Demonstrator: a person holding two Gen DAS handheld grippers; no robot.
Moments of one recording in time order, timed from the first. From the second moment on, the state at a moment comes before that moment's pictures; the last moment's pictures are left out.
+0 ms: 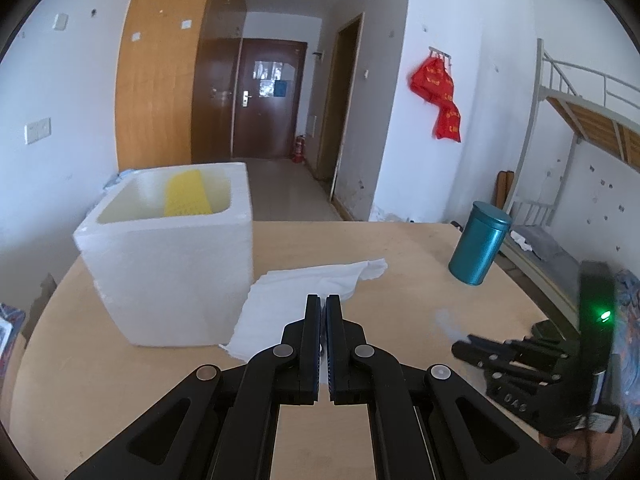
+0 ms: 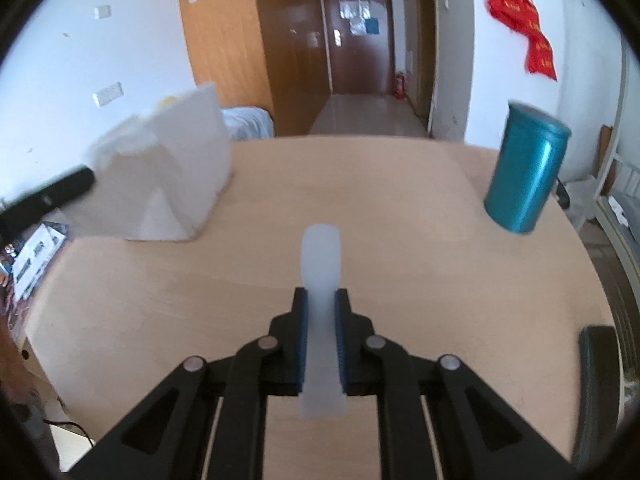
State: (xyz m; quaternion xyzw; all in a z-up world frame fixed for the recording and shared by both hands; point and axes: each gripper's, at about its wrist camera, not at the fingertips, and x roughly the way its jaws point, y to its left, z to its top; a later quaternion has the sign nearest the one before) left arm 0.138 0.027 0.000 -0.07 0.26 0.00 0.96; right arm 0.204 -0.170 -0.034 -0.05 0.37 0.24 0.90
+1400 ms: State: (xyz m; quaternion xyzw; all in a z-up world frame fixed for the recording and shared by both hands) left arm 0.111 0.123 0.066 -0.07 0.18 0.12 0.97; right arm 0.198 -0.037 0.056 -0.07 0.26 0.41 0.87
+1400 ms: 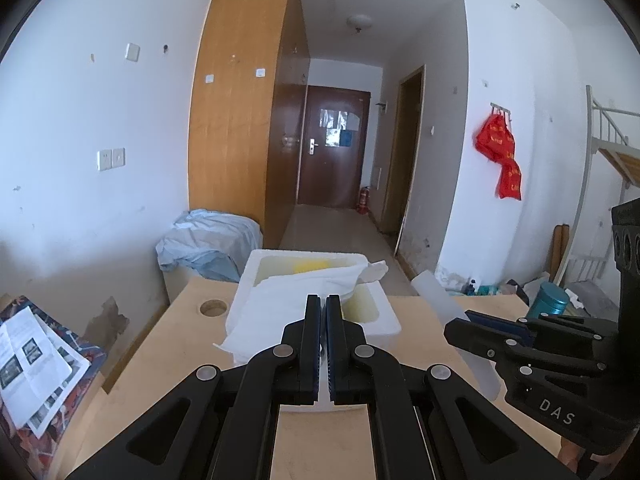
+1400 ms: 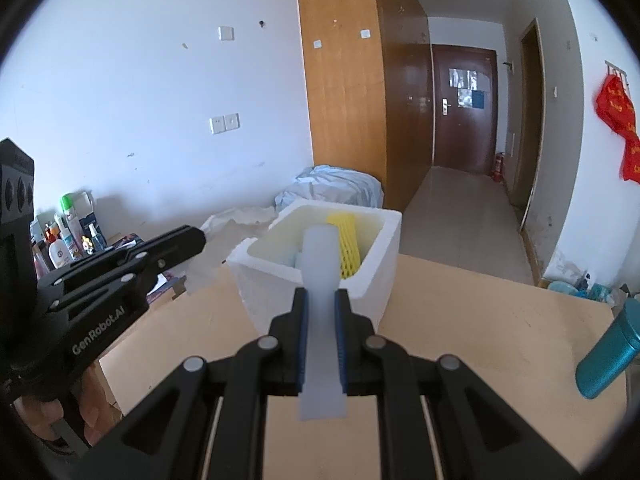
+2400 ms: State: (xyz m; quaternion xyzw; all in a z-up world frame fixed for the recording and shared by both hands) left arm 0.230 0.170 0.052 -0.09 0.21 0.09 0.97; right arm 0.266 0.006 0.047 -0.09 0.27 0.42 0.86
